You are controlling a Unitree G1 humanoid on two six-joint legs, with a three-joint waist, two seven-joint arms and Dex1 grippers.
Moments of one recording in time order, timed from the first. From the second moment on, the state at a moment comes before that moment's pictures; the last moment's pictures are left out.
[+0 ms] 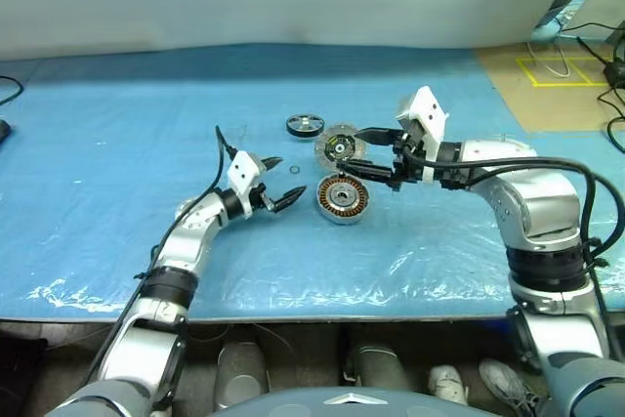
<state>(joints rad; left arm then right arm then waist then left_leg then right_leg) -0.54 0.25 -0.07 0.61 -0.12 -0.23 -0.74 -0.53 -0.48 -0.02 -0.32 0.31 0.91 0.84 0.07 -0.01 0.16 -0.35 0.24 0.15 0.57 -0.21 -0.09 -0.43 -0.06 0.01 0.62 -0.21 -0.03</state>
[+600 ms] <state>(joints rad) -0.80 0.17 -0.10 1.06 0.04 -0.29 -0.59 -0.43 -0.47 0.01 -0.41 0.35 0.93 0.64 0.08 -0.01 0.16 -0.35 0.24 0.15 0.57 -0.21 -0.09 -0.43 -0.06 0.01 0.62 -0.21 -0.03</state>
